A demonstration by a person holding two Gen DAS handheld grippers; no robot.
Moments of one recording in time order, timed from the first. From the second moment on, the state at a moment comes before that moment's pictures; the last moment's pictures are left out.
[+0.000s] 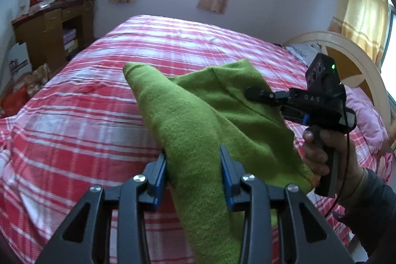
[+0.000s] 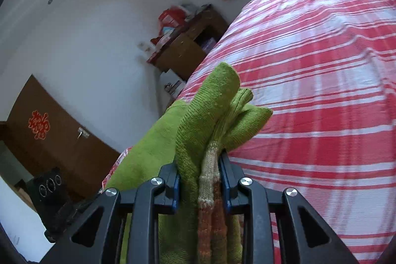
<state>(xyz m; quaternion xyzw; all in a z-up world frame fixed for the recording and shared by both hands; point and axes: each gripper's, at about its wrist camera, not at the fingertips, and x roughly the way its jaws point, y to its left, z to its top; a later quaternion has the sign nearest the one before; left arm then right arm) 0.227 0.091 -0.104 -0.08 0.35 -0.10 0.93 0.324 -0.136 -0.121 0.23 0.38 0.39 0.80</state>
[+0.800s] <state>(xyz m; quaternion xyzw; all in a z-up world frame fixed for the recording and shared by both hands) 0.183 0.190 -0.126 -0.10 0.33 0.02 0.94 0.337 0.036 -0.136 0.16 0.41 0.49 0.76</state>
